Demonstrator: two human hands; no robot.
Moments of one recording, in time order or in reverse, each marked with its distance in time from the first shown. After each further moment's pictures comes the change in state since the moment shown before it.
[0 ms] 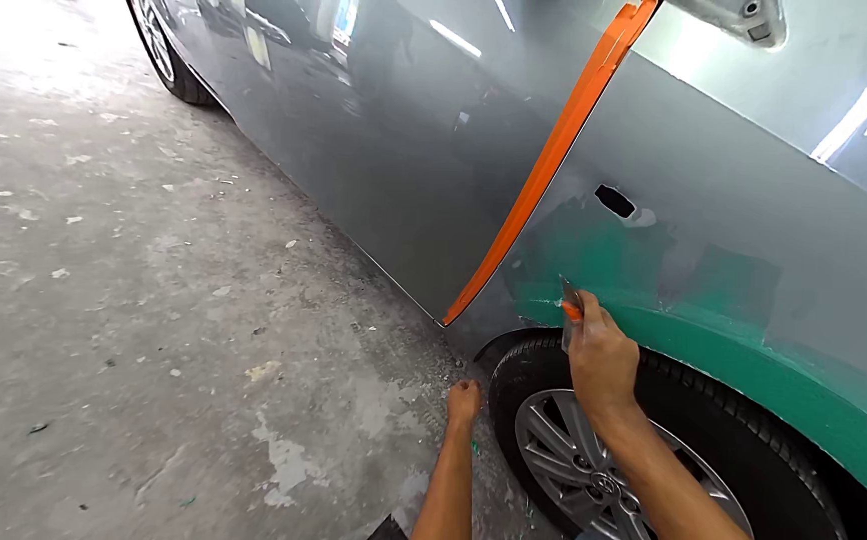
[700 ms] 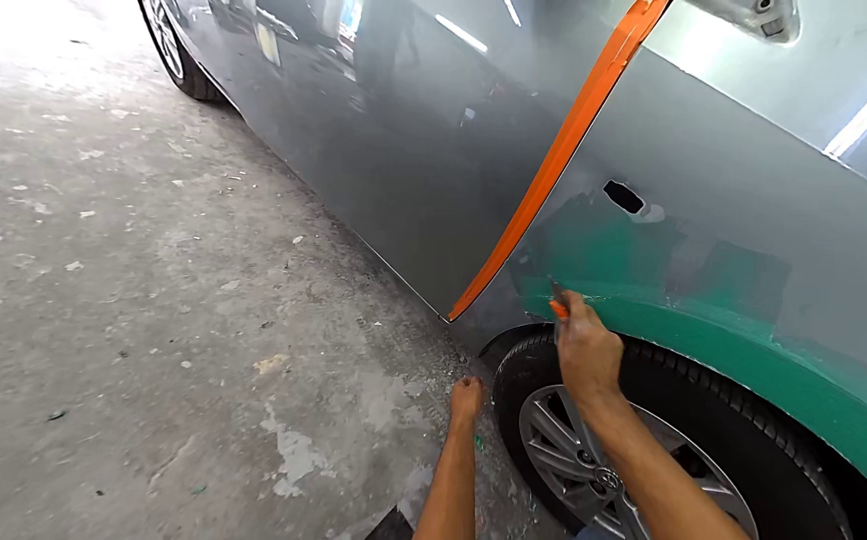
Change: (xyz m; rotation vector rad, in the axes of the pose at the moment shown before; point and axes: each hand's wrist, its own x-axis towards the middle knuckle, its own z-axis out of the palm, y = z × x) left_hand -0.005 -0.001 -0.006 -0.031 0.012 -0.029; right_hand -0.007 -0.010 0.025 -0.008 -0.028 -0.036
